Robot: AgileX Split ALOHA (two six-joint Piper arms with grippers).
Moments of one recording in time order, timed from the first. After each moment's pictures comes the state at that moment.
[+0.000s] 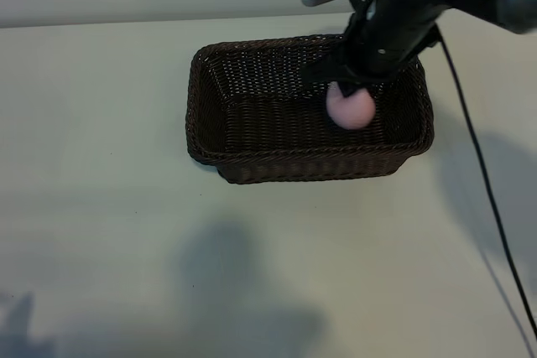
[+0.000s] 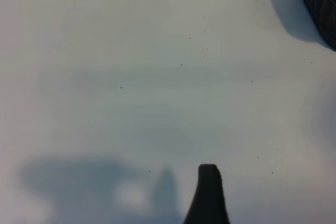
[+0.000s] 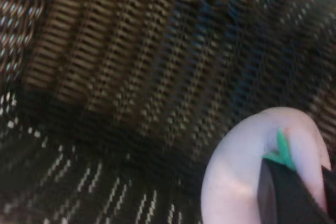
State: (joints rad) left arm -0.02 -0.01 -0.50 -0.05 1.09 0.02; right arm 0.43 1.98 -1.56 0.10 0.86 0.04
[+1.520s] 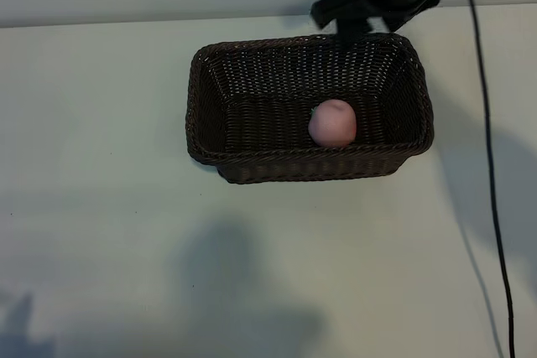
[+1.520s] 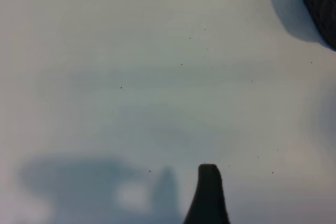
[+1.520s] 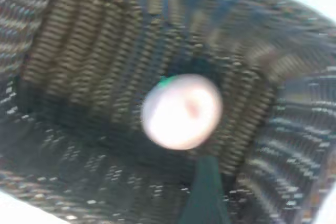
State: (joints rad) left arm -0.02 -0.01 -0.50 -0.05 1.09 0.02; right arm 0.38 1.97 -1.88 0.04 1.21 0.00
